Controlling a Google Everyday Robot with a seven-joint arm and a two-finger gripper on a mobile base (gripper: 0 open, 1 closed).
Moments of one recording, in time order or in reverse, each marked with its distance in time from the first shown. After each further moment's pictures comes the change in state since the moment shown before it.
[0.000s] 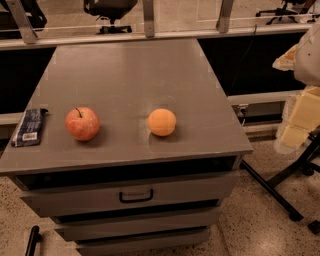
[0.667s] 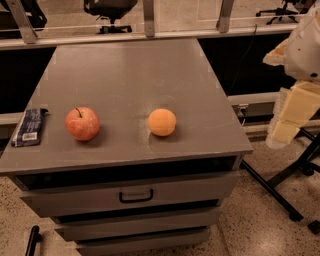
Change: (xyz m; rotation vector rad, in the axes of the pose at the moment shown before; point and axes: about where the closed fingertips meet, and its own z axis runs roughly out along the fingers) arm -0.017 -0.005 0.000 0.006 -0.017 -0.042
